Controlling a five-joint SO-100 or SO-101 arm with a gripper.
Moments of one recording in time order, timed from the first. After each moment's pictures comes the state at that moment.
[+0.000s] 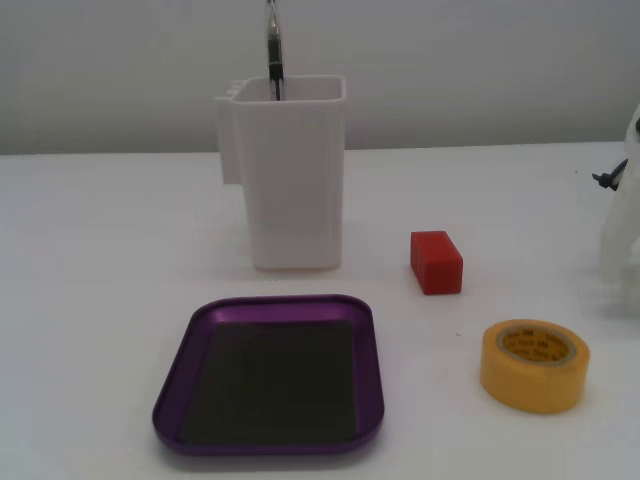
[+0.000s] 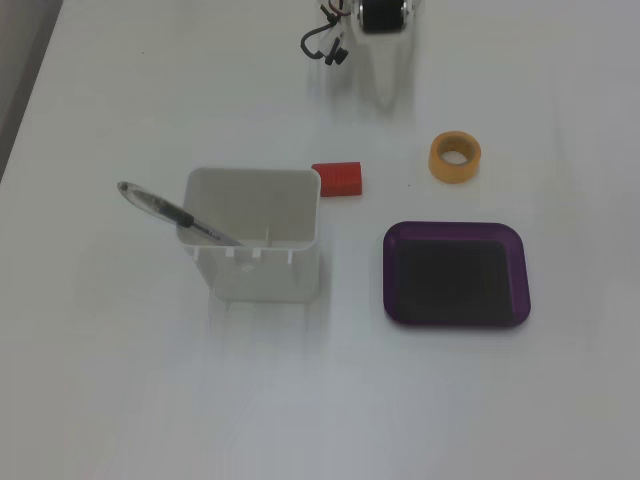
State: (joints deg) arm -3.7 192.2 174.5 70.0 2.8
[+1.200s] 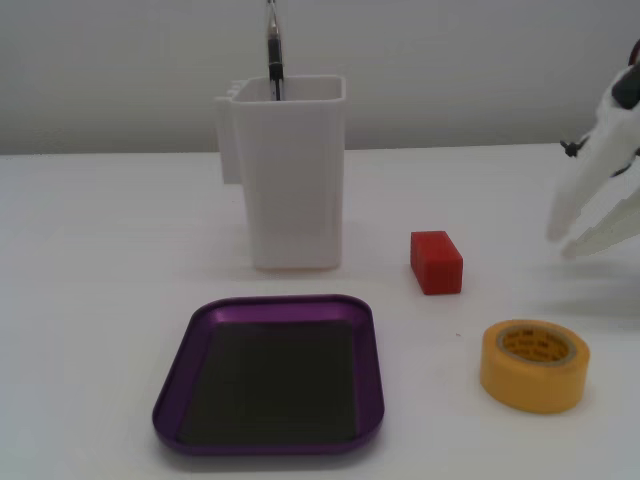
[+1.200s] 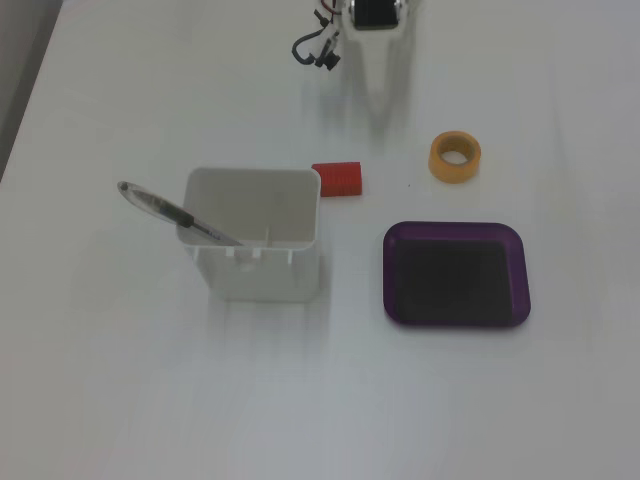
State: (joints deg) arm 2.4 192.2 171.7 56.0 2.3
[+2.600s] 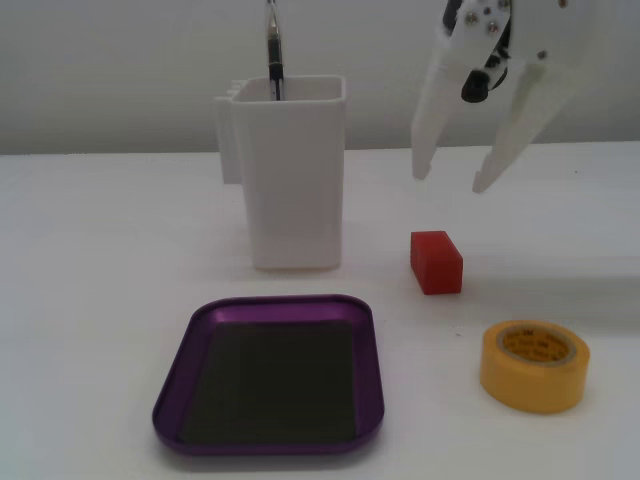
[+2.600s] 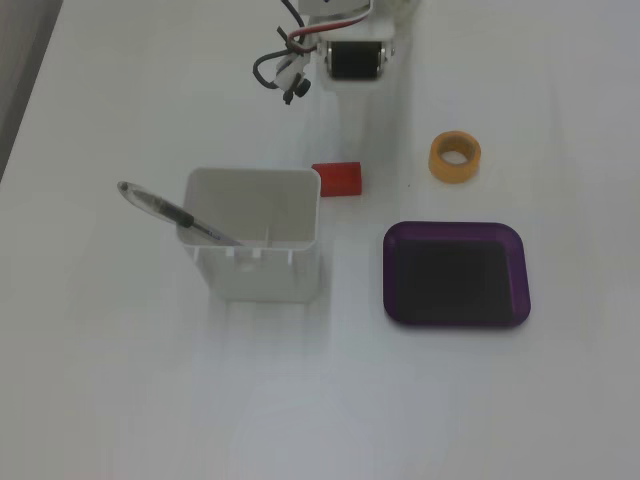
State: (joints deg) arm 6.2 110.3 107.6 63.8 -11.0
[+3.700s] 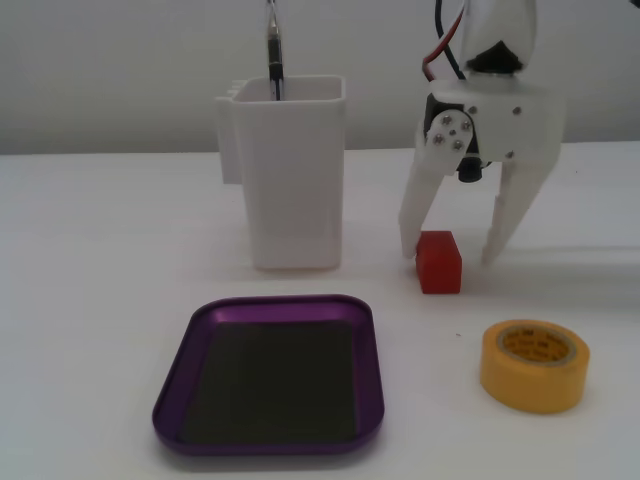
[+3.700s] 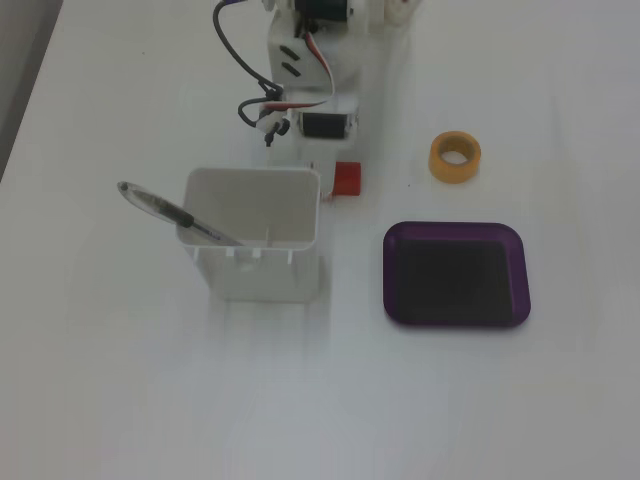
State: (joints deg) arm 12.0 90.3 107.6 57.6 -14.3
